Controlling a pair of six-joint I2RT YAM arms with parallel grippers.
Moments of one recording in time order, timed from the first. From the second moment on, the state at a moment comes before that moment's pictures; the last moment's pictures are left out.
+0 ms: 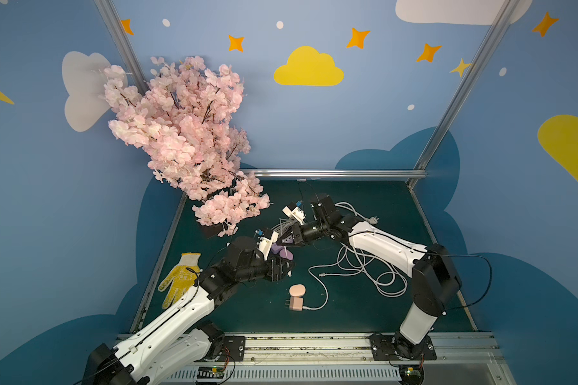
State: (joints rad) left arm -0.62 0.90 0.64 -0.27 0.43 -0.59; right arm 0.77 1.74 1.35 -0.24 -0.86 0.69
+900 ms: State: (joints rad) left arm -0.62 0.85 0.53 -0.05 0.40 -0.75; right arm 0.72 1.72 1.24 0.12 -0.74 1.06
